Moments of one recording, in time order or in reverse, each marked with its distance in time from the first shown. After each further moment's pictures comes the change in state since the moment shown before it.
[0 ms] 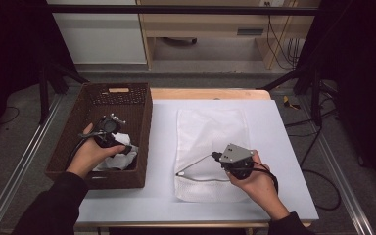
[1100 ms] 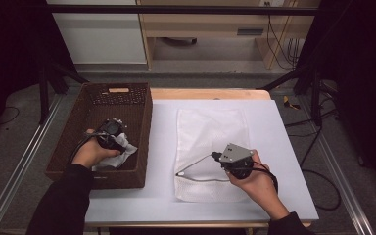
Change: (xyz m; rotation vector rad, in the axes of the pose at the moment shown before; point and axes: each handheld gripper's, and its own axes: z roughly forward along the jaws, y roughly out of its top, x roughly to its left) left arm 0.021 -0.004 0.045 0.157 0.026 0.067; right arm -0.001 0.000 0.001 0.000 0.004 0.001
